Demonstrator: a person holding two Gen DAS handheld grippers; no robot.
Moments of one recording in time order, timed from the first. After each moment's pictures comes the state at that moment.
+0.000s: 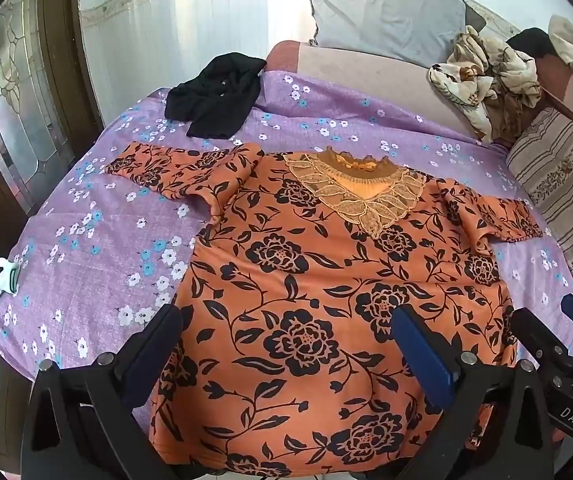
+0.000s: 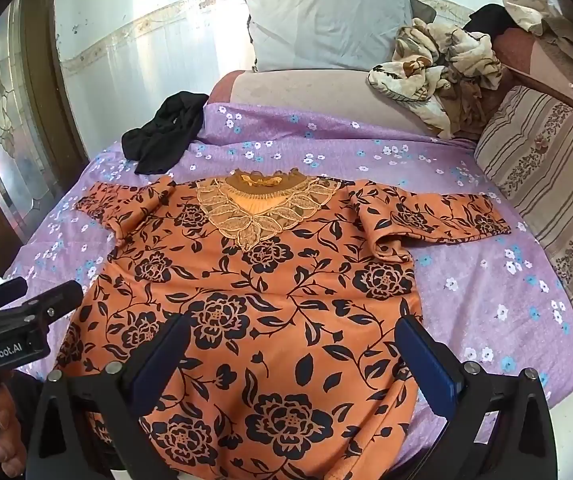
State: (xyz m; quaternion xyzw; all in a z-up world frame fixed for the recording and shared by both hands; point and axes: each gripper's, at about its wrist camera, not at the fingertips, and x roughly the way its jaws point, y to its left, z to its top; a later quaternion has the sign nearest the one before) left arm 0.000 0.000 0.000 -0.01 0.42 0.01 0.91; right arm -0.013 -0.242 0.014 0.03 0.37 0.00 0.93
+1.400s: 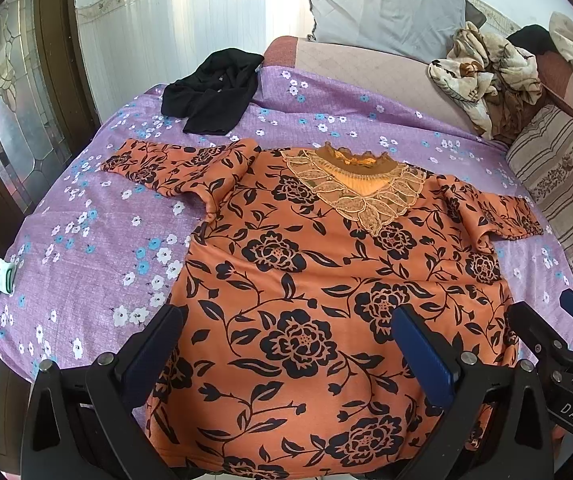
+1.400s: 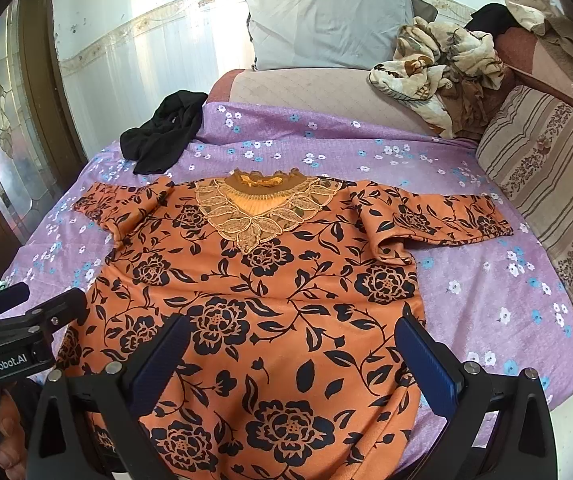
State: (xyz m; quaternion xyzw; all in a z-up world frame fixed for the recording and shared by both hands) left arm 0.005 -0.002 -0.005 -0.02 0.44 0.00 0.90; right arm -0.005 -0.240 0.011 0.03 0.38 0.00 0.93
